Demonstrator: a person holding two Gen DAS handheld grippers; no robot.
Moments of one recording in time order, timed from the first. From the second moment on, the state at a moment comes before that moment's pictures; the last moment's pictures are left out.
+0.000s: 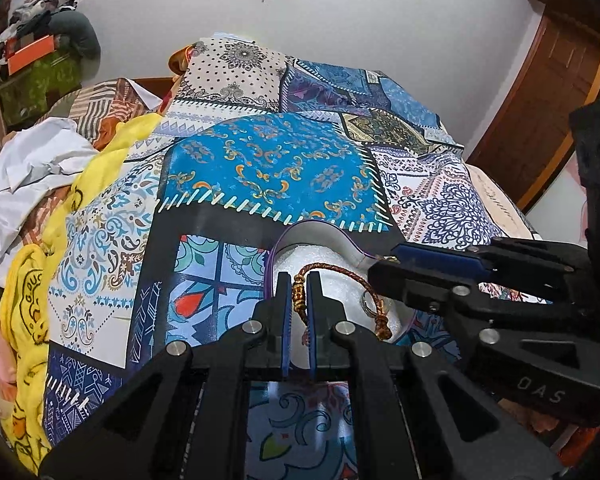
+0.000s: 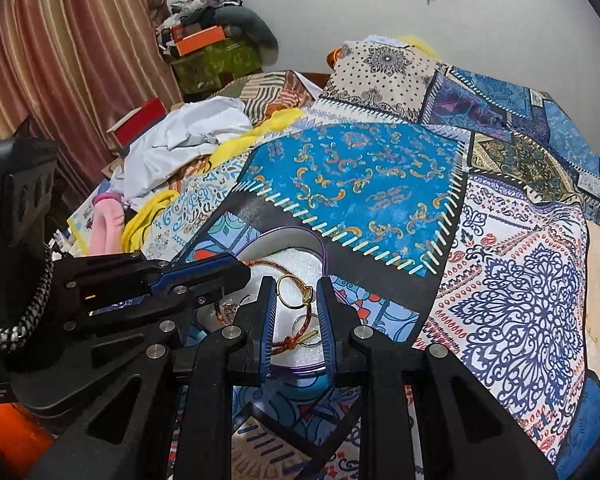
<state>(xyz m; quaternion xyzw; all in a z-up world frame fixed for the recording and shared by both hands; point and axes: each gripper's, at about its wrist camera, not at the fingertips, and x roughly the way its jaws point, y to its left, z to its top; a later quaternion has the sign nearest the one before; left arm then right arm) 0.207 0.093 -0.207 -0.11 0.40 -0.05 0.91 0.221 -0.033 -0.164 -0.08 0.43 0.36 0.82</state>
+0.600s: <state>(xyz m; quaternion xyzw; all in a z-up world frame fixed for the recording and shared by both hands) 0.186 0.106 -0.178 -0.11 0.39 -0.02 0.92 0.218 -0.026 -0.161 -0.10 0.44 0.35 0.82</state>
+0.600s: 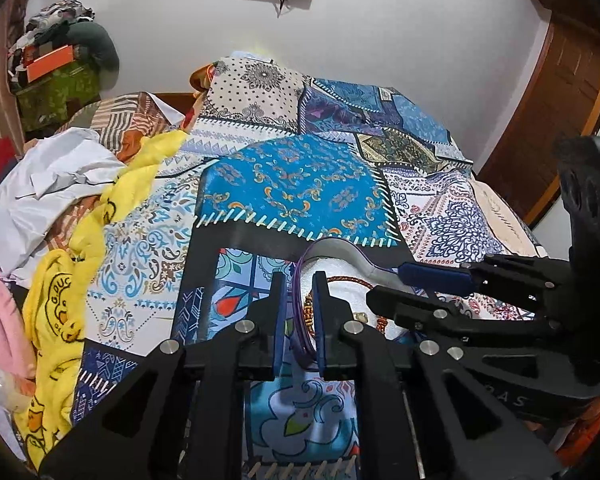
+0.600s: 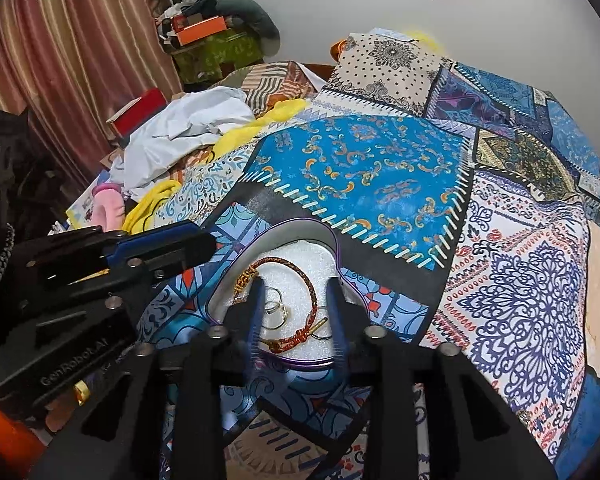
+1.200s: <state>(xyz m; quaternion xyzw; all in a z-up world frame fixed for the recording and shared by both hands) 0.165 0.066 -0.130 -0.07 0.35 -0.05 0.93 0.194 -0.080 -0.103 -0.09 0.36 0.32 0.87</state>
